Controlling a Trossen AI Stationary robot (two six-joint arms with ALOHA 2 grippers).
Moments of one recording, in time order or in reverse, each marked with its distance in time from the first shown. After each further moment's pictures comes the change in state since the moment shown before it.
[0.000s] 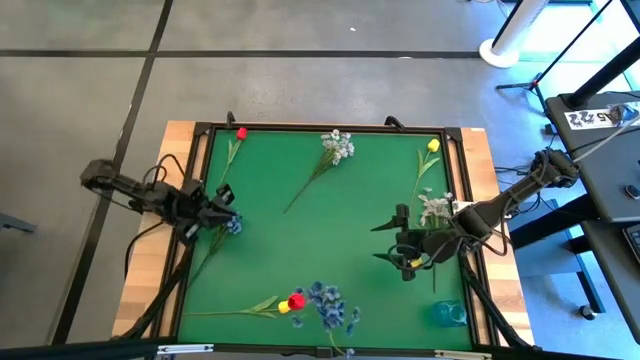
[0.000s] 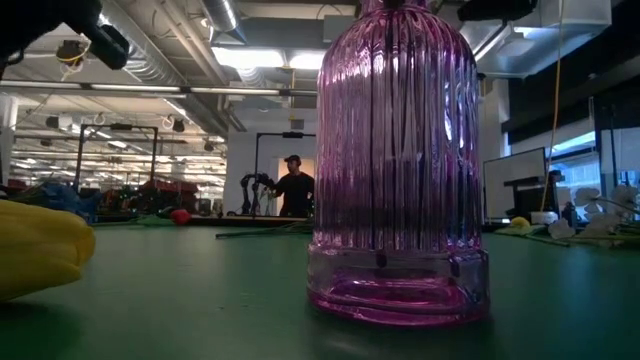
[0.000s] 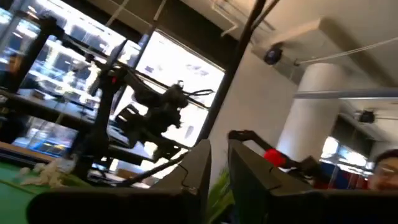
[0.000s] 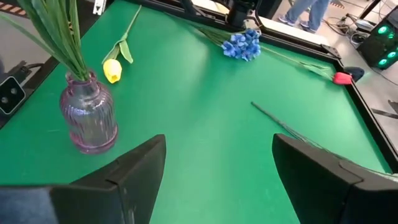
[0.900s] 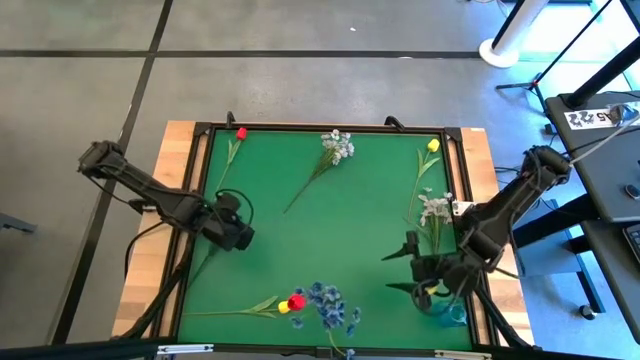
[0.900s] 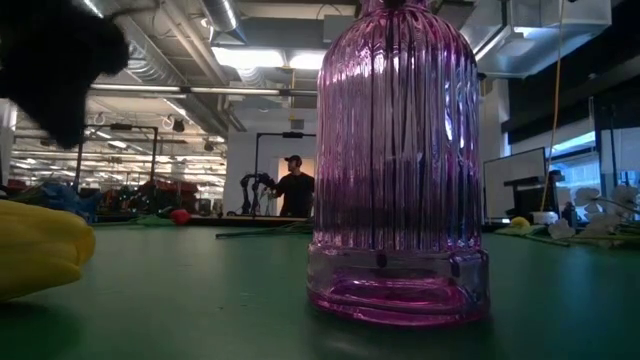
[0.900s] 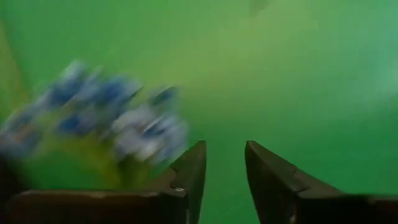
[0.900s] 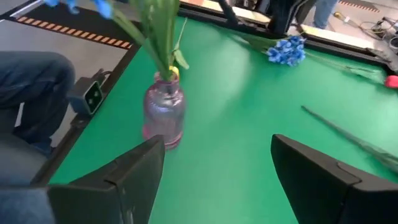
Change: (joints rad) left arm -0.067 0.829 0.767 -1.782 -0.139 -1.153; right arm 0.257 0.068 -0.017 0.047 0.111 0.193
